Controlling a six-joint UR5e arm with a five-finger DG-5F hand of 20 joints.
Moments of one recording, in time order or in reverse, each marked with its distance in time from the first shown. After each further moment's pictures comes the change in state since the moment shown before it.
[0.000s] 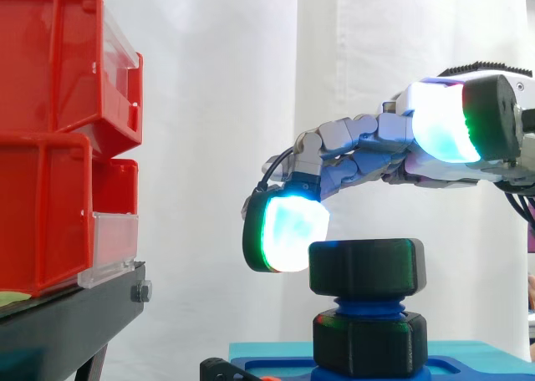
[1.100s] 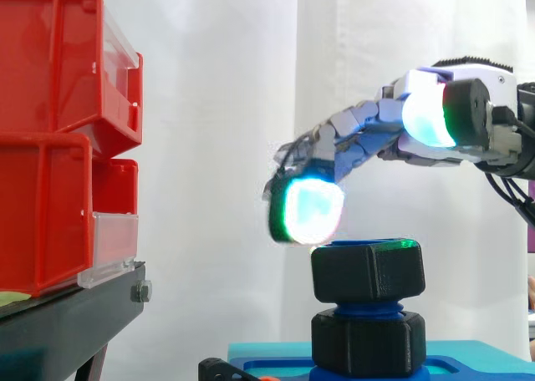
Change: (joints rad) arm -0.088 0.001 0.032 0.029 -0.108 -0.005
